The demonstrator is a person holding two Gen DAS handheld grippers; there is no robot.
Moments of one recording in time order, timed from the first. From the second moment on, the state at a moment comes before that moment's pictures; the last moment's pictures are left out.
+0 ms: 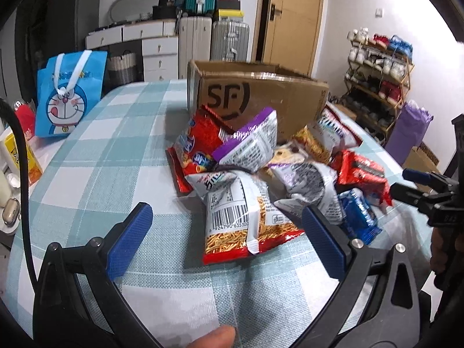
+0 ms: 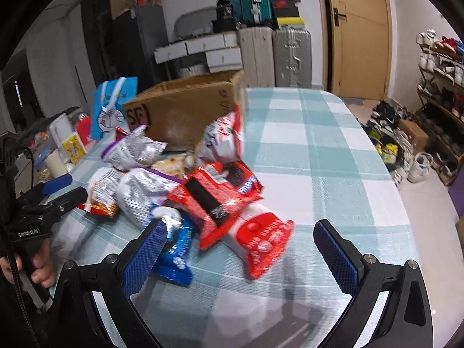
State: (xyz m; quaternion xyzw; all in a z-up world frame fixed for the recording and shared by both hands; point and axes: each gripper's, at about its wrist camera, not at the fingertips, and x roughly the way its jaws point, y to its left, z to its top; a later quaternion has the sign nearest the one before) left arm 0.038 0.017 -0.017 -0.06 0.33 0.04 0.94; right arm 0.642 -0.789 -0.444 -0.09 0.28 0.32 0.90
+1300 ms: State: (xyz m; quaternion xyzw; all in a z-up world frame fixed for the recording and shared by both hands) left arm 0.086 0.023 -0.046 -0.12 0.41 -0.02 0.91; right arm 0.674 -0.748 -0.451 -0.13 0.31 0.38 0.86
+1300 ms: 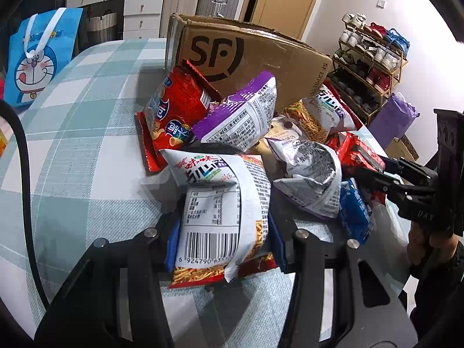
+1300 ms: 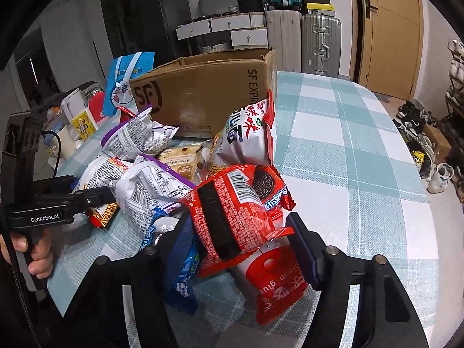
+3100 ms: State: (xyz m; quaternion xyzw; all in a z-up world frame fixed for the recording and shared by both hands) left arm 0.132 0.037 0.102 -0.09 0.28 0.00 0.96; right arm 0.683 -0.714 -0.324 -0.06 0.21 0.42 0.88
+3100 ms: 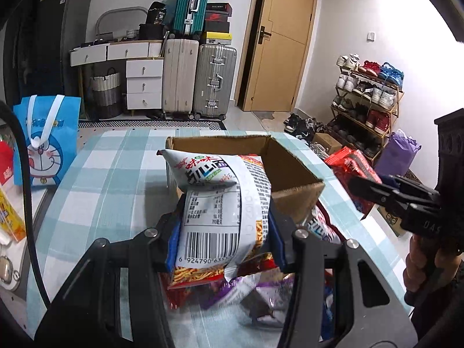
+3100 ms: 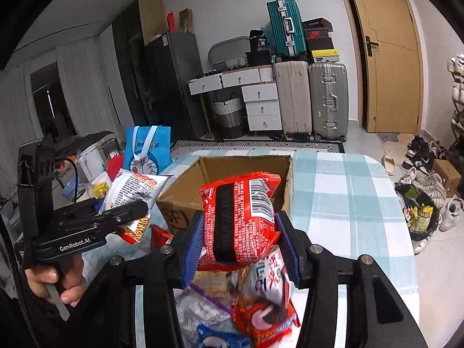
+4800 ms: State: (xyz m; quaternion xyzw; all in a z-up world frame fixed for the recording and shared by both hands) left arm 0.263 0.034 0.077 -0.04 0.30 0.02 0.95; right arm 0.751 -0.670 -0.344 -0.05 0.23 0.42 0.88
